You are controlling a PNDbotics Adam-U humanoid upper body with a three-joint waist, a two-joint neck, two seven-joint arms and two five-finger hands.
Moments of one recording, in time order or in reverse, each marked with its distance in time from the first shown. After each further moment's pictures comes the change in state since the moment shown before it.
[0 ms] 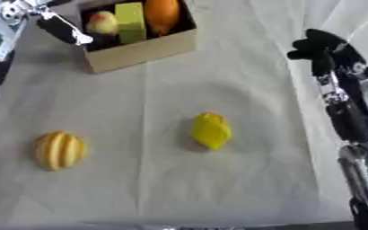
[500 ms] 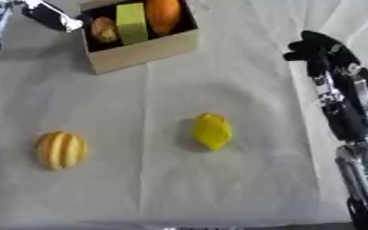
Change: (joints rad) left arm 0.046 0.110 -0.039 -0.193 0.170 -0.003 -0.003; right arm 0.027 -0.004 -0.007 0.000 0.000 -0.007 -0.008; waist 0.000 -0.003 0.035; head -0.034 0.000
